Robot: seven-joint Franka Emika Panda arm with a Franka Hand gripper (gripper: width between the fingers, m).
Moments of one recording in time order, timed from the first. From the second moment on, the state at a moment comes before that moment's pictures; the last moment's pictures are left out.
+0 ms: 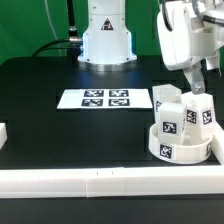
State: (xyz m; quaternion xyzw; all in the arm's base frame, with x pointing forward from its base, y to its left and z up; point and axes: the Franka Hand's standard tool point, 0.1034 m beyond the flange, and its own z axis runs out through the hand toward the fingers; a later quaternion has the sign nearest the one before) arm 0.566 0.121 0.106 -0.52 0.84 0.04 0.16
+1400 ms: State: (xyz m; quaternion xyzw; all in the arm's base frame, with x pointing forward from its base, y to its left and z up) arm 0.586 0.138 0.115 -0.99 0.09 -0.05 0.07
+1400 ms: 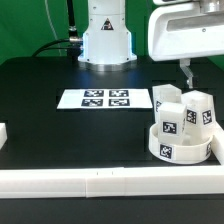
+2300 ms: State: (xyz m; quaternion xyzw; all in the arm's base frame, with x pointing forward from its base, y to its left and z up) arm 0.582 0.122 0.103 -0.96 -0.27 -0.04 0.04
